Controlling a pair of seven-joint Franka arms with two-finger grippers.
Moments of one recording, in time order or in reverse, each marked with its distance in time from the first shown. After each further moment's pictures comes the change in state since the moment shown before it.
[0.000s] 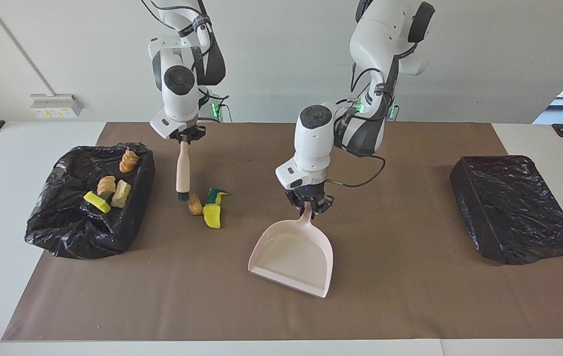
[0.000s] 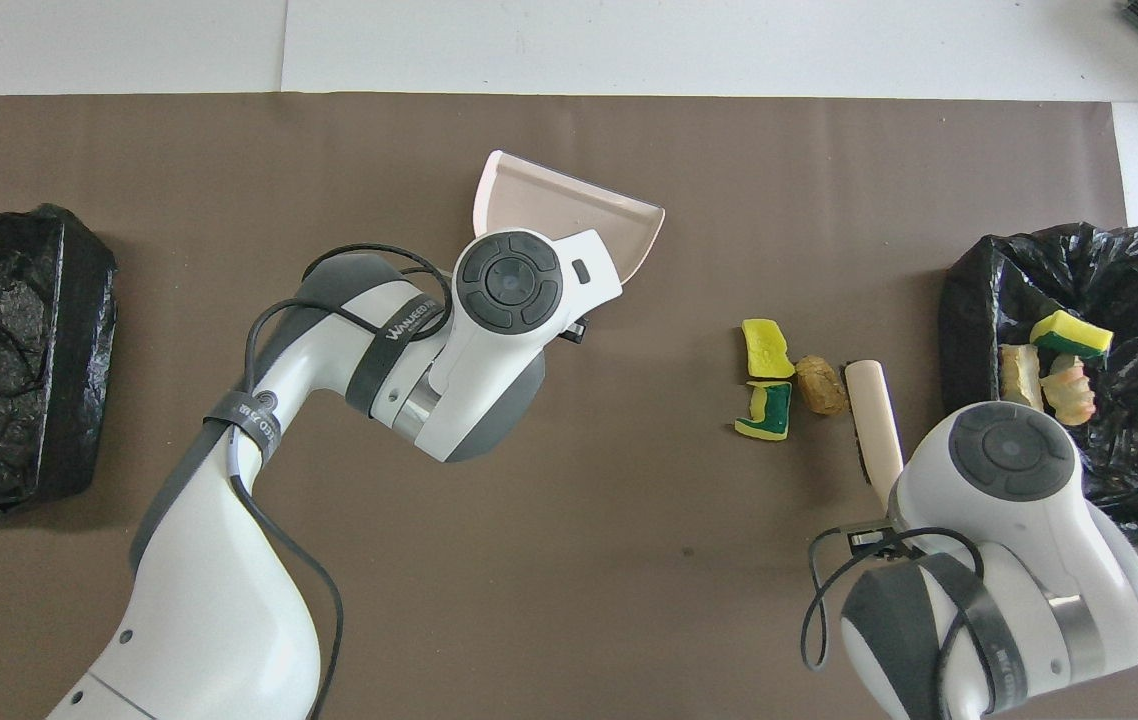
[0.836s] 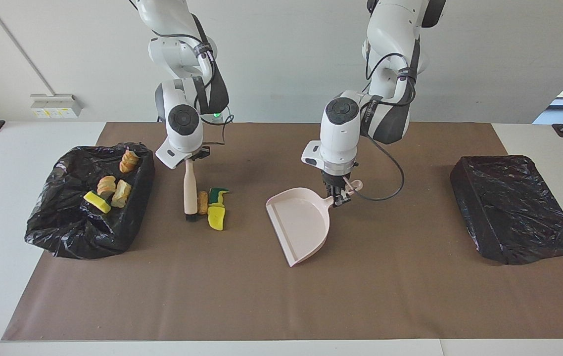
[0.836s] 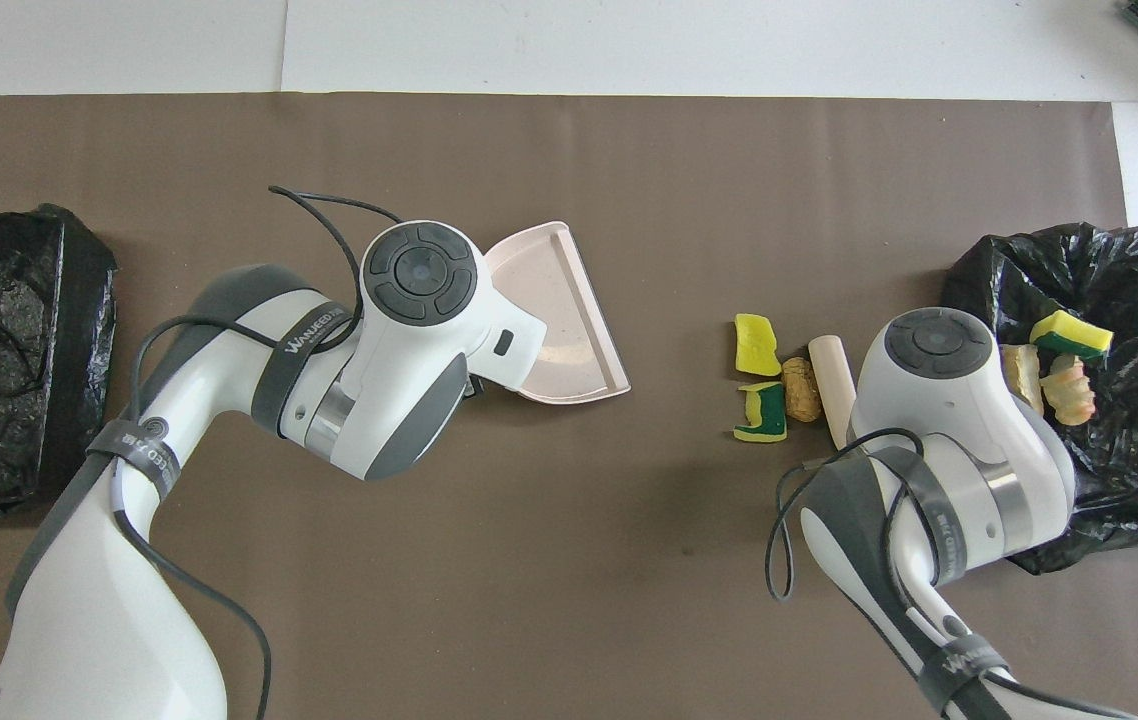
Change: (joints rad) left arm 0.056 -0.121 -0.005 -0.170 0.001 -0.055 0.872; right arm 0.011 0.247 0.012 0.213 0.148 -0.099 0.000
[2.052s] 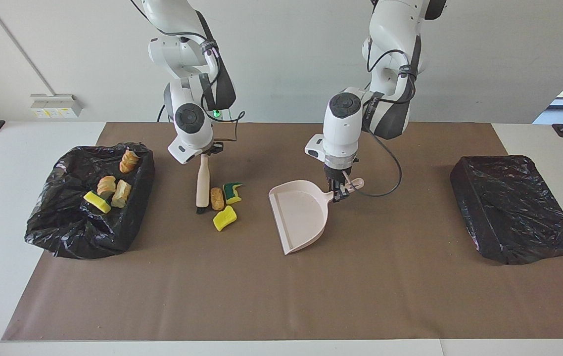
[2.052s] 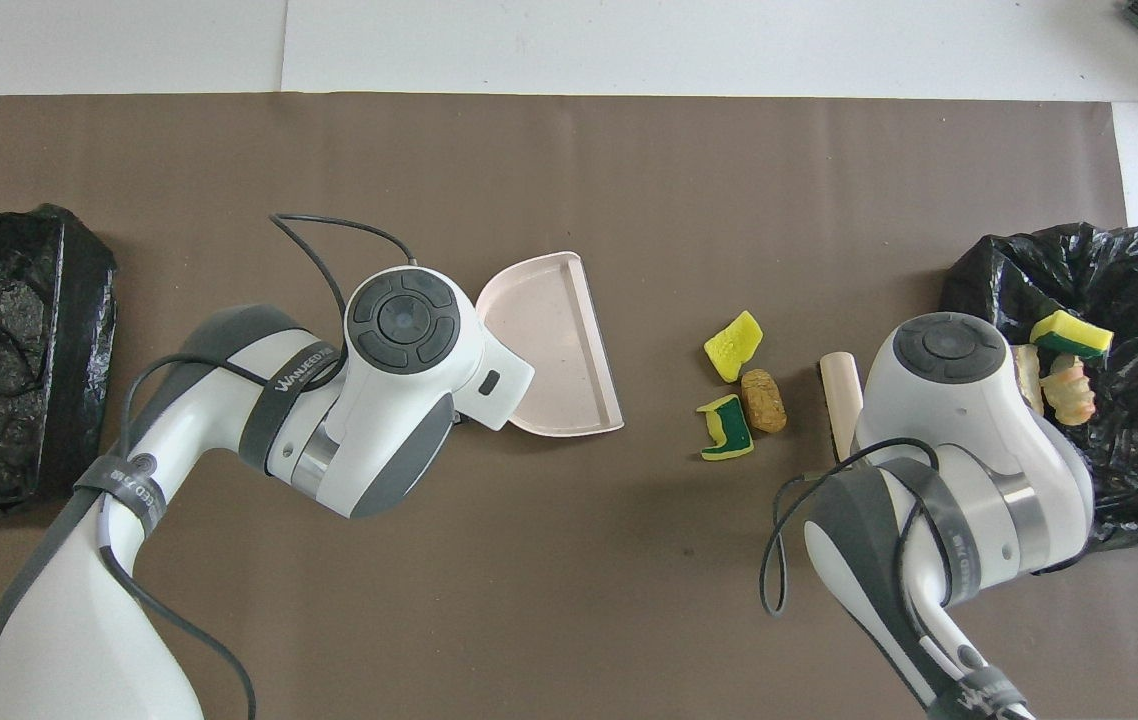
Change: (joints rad) left arm 0.000 -0.064 -0.002 -0.117 0.000 0.073 0.051; right arm 0.069 -0.011 0.011 -0.089 0.109 0.108 0.093
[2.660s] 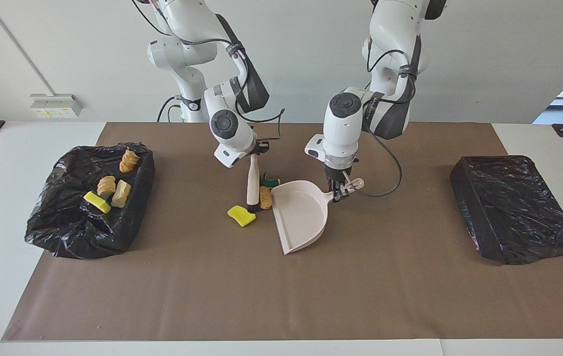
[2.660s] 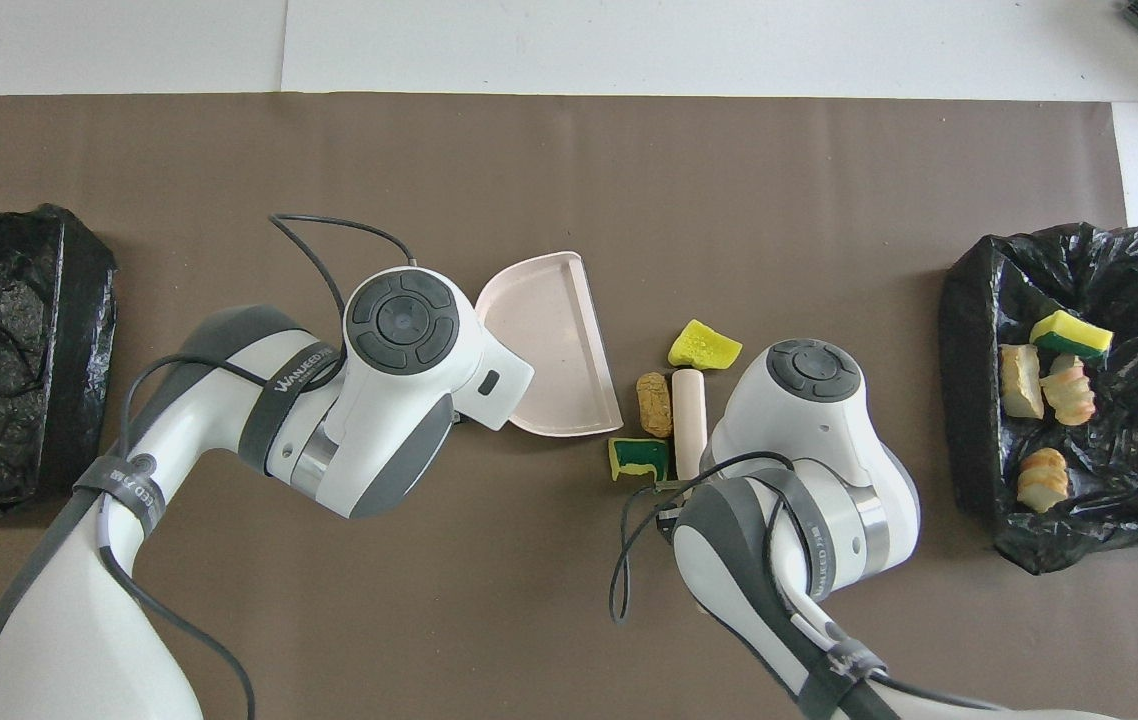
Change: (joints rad) left arm 0.000 0.000 0.002 -0.001 0.002 0.007 0.003; right arm 0.170 0.102 0.003 0.102 0.350 0.073 0.008
